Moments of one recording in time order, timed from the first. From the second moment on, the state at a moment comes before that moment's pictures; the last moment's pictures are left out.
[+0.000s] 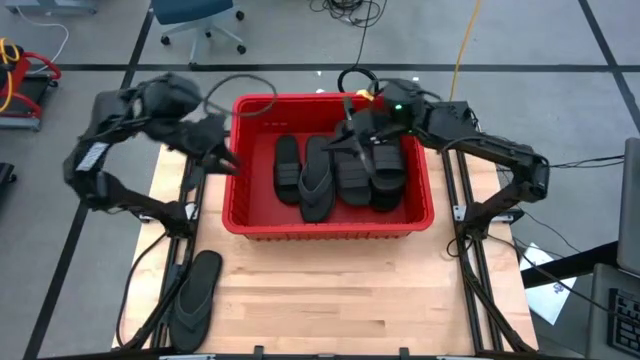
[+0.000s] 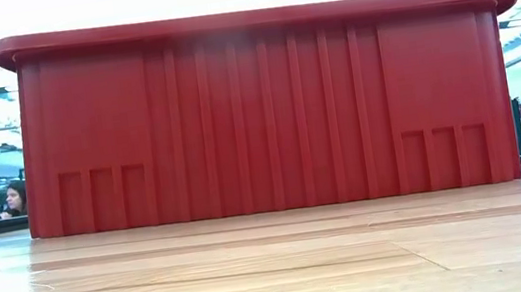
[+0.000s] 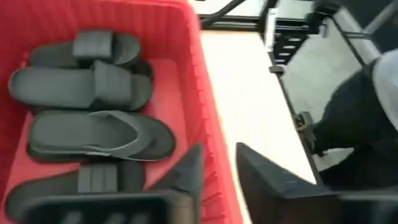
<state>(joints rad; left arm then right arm) 0.38 1.29 1.99 -1.49 0.50 0.24 -0.37 1.51 1.55 -0.20 -0.65 -0.25</state>
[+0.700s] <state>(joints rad) -0.19 0.73 1.05 -1.01 0.53 -0.63 -0.30 1.43 1.29 -0.13 -0.87 0.00</state>
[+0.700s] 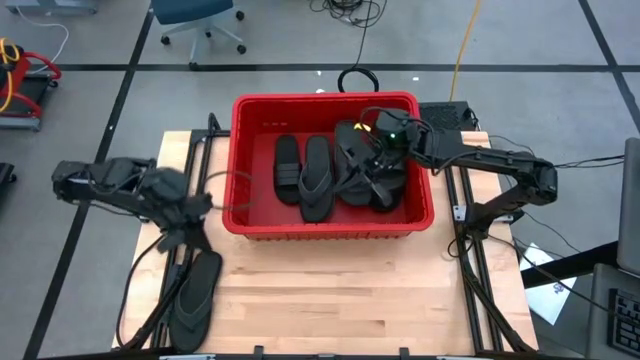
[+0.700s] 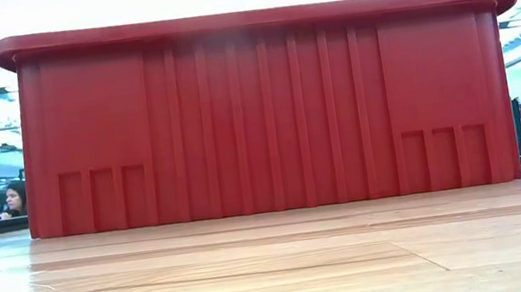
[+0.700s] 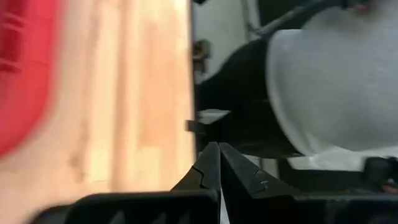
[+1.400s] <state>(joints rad) -0.81 0.74 0.56 -0.48 0.33 -1.43 -0.33 1.30 1.01 0.36 -0.86 0.27</state>
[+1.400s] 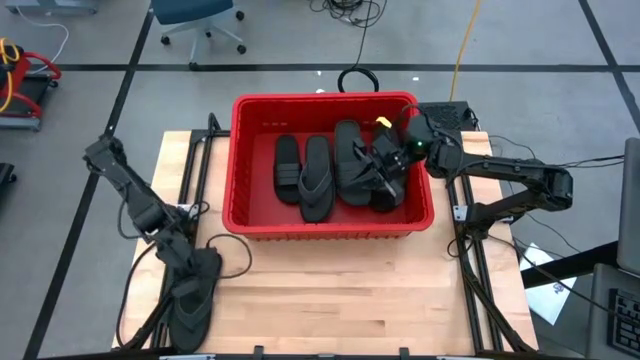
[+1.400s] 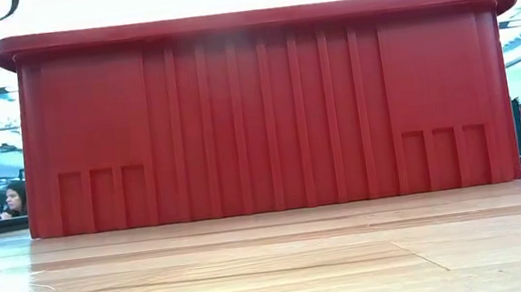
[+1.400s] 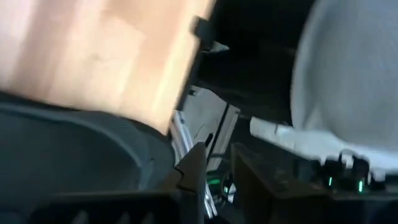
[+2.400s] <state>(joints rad) -0.85 0.93 0.43 -0.34 0.32 -1.84 -0.35 1.30 1.01 0.36 -0.87 0.33</state>
